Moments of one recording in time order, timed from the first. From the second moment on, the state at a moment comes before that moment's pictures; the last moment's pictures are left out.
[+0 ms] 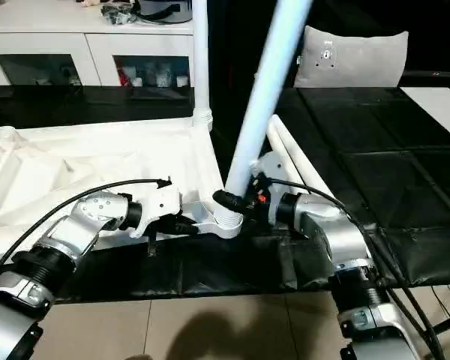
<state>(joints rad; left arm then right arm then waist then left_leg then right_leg) -0.63 0.36 -0.37 0.65 0.12 -0.07 -1.12 -0.50 -0.35 0.16 0.36 0.23 0.30 0.95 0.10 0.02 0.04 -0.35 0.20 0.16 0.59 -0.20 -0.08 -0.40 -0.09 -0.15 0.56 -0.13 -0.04</state>
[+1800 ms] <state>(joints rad) -0.48 0.26 -0.33 0.24 0.20 0.53 -0.80 -0.60 -0.10 0.10 0.39 0.13 0.55 0.47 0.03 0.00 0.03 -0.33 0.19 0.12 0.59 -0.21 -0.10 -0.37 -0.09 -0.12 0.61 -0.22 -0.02</state>
